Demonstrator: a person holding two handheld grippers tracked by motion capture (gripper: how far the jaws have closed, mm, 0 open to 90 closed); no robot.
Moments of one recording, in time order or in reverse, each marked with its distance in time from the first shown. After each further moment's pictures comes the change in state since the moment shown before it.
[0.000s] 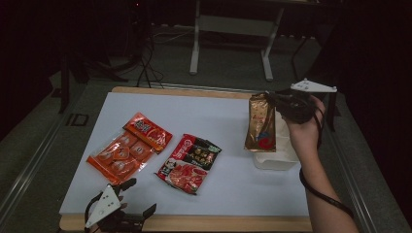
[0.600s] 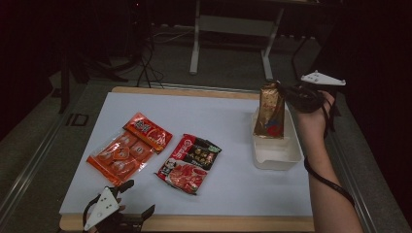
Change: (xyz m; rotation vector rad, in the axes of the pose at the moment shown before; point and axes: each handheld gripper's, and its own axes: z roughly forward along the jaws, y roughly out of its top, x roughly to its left) left arm -0.002 -0.003 -0.005 0.002 0.027 -0.009; right arm -0.044 0.003 0.011 -0.063 -0.075 -0.021
